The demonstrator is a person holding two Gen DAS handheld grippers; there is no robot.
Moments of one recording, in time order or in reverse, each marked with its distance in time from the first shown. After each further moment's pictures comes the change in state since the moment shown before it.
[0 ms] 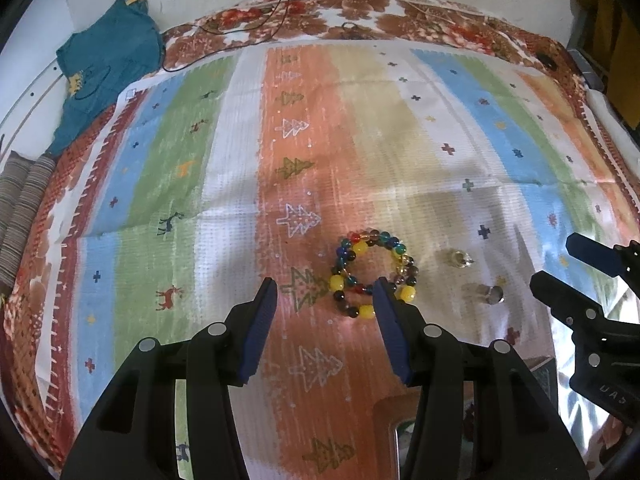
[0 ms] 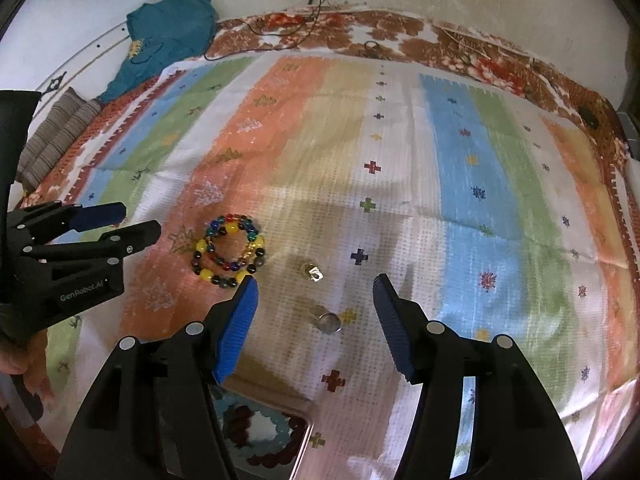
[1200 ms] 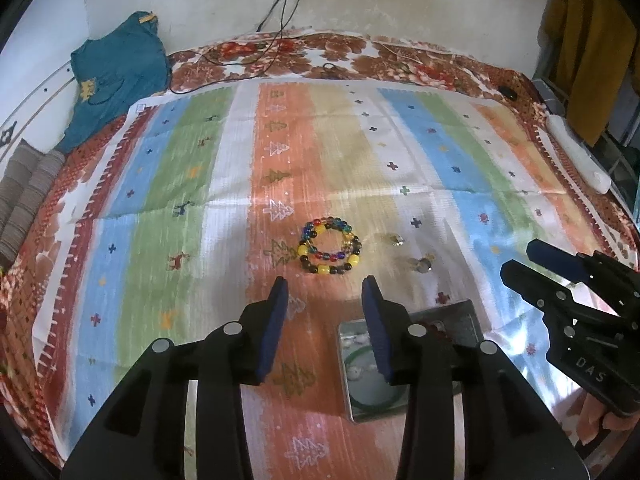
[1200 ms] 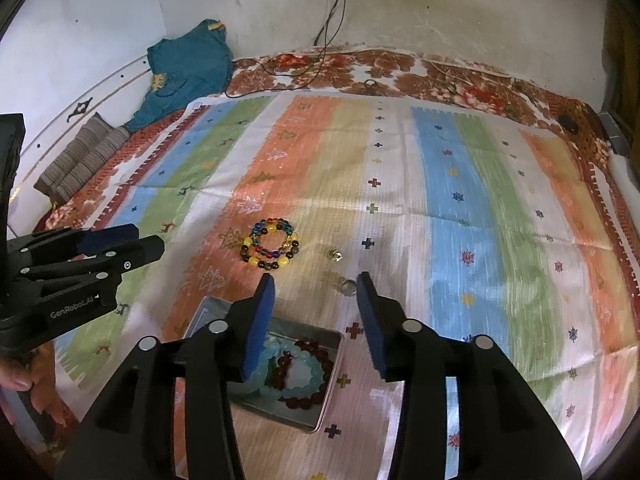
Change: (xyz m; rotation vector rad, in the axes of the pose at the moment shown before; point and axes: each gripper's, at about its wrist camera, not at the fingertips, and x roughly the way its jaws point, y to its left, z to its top) left arm -0.095 -0.011 -0.055 -0.030 -0.130 -0.084; right arm -0.085 0.014 -0.044 0.024 -0.137 0.028
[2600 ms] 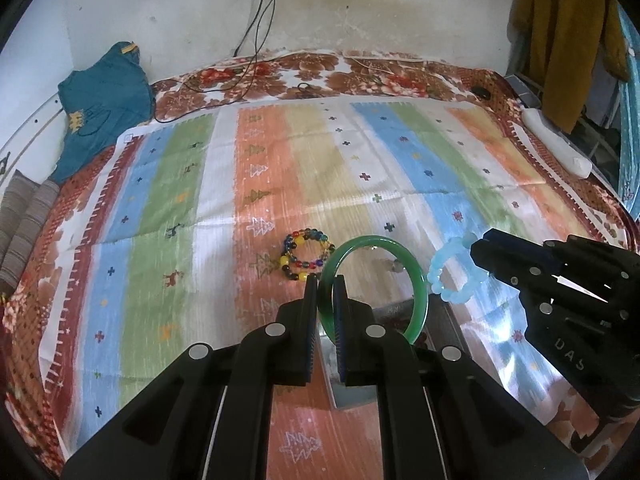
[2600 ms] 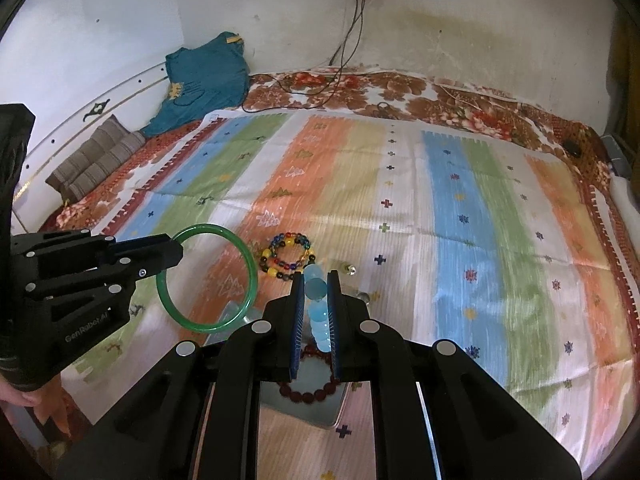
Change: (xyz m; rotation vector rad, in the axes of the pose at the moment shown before) left arm -0.030 -0.023 -0.012 0.075 -0.071 -0.035; right arm -0.026 0.019 -0.004 -0.050 -0.068 0.015
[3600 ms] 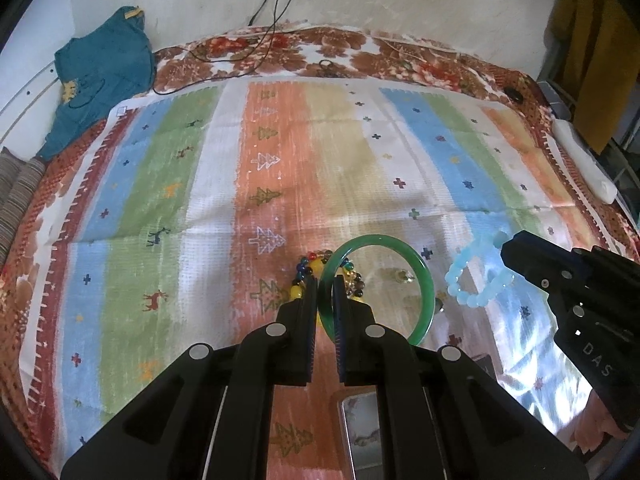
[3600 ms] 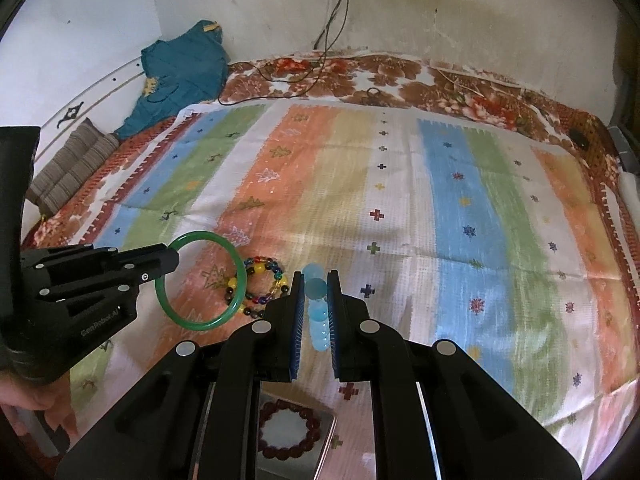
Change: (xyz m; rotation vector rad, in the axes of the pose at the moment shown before) left arm 0.078 0.031 0.044 -0.073 0.081 0.001; right arm 0.066 -0.026 0.041 0.033 0.050 -0.022
